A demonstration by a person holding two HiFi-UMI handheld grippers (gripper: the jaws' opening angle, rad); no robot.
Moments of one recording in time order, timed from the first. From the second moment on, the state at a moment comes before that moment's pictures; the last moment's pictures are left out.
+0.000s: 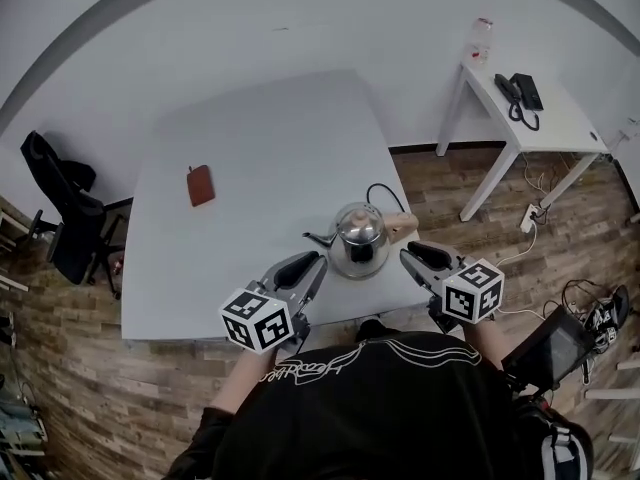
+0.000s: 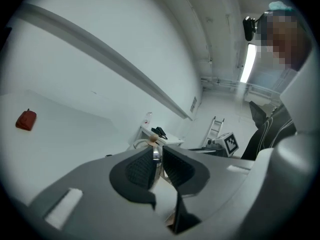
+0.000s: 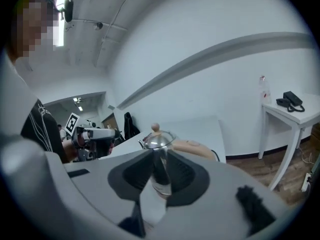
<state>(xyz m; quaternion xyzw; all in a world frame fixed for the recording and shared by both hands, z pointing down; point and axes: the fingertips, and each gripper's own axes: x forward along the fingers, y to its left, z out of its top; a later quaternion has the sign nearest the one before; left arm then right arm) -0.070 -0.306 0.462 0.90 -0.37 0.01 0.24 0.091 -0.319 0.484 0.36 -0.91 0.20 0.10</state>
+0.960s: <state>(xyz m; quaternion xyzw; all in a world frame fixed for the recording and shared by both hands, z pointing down) -0.030 -0.277 0.441 0.93 -0.29 0.03 0.22 0.040 -0.278 0.456 0.26 -0.94 0.18 0.09</state>
